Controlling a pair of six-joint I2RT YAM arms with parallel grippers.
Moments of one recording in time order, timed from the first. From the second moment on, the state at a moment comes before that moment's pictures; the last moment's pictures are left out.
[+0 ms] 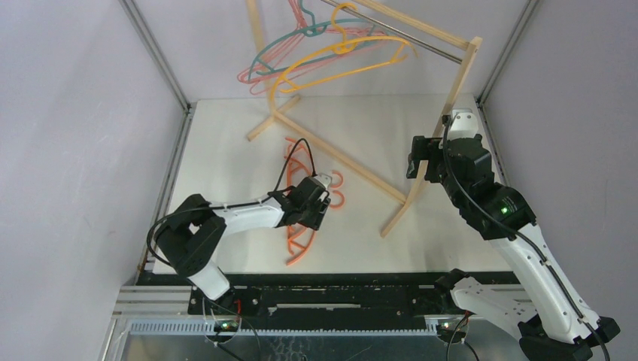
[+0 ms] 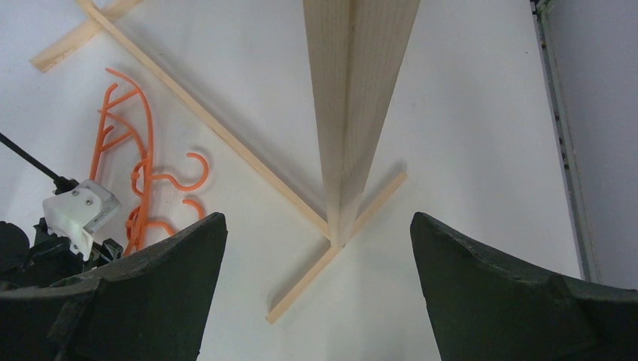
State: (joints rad) left arm -0.82 1.62 0.85 -0.24 -0.15 -0.30; right arm 0.52 0.90 1.24 -0.79 0.43 0.22
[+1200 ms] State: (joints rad) left arm -0.79 1.35 1.36 -0.67 0.21 -0.18; right arm 0.52 0.90 1.24 -0.78 0.44 0.22
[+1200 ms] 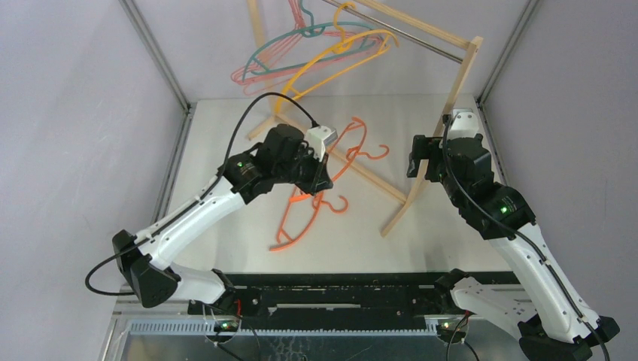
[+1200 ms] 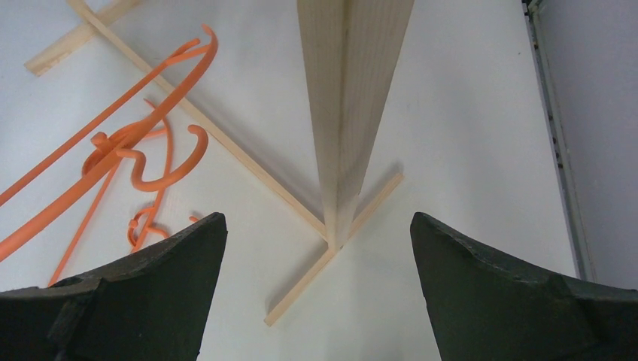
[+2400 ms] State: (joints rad) left arm -0.61 1.52 1.64 0.16 0.75 -0.76; right arm 0.50 0.87 1.23 -0.78 0.60 0.23
